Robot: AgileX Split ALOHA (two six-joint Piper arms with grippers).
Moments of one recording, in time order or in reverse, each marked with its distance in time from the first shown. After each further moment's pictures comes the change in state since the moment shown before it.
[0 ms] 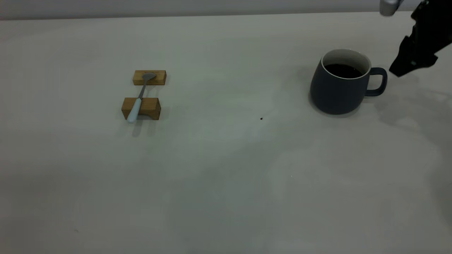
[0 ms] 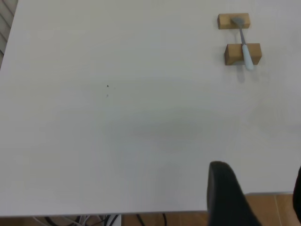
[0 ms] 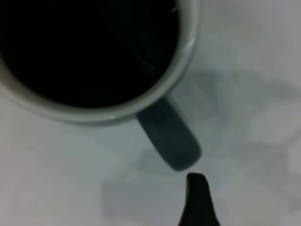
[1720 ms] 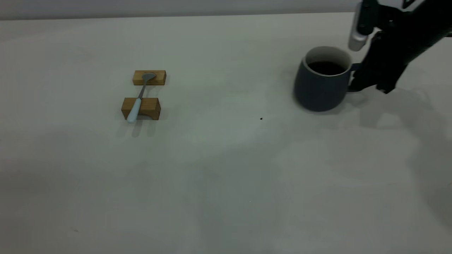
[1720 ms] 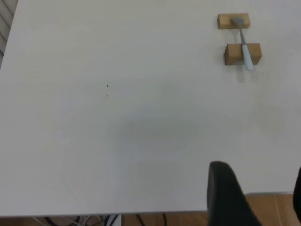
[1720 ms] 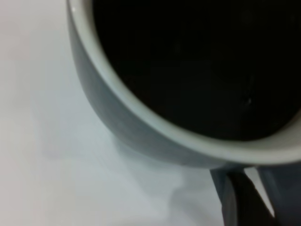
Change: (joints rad) left arm 0.000 0.000 0.000 0.000 0.000 0.000; right arm 0.083 0.161 -0.071 0.468 0.043 -0.663
